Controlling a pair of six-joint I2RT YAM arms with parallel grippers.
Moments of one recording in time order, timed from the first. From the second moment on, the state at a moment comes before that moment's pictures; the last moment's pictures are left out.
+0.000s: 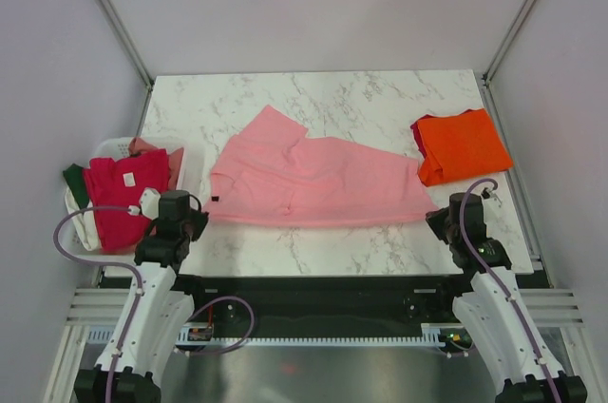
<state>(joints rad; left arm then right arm) -0.06 0.60 0.41 -0.60 -0.25 -1.07 0.11 0.57 0.37 -0.54 0.20 1.03</state>
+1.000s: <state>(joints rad) -0.06 0.76 1.26 -0.75 -0.21 -0.96 0.11 0.81 1.19 -0.64 0.17 0.89</state>
